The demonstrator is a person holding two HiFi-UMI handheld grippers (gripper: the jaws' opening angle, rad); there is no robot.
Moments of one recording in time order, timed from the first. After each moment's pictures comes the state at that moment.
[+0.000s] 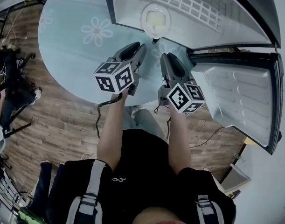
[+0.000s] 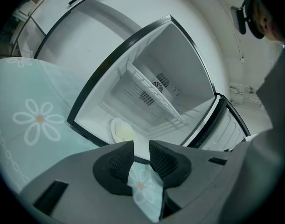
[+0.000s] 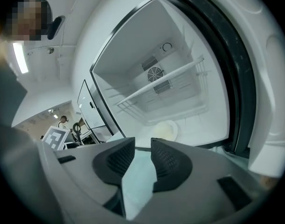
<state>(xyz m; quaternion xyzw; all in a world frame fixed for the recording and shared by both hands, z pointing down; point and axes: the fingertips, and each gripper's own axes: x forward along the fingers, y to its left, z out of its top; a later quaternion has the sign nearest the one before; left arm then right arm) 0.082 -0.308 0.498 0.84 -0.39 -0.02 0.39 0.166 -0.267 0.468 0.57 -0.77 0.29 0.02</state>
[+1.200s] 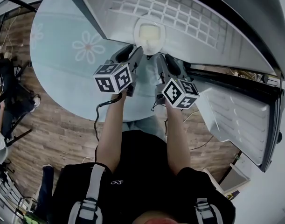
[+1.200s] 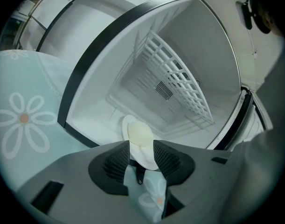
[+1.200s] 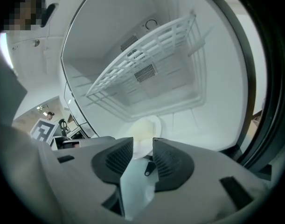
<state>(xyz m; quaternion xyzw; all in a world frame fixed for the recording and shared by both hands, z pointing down) 0.104 -0.380 0.548 0.81 -0.41 0.01 0.42 0.205 -0.342 0.530 0.59 -0.73 0.33 0.06</state>
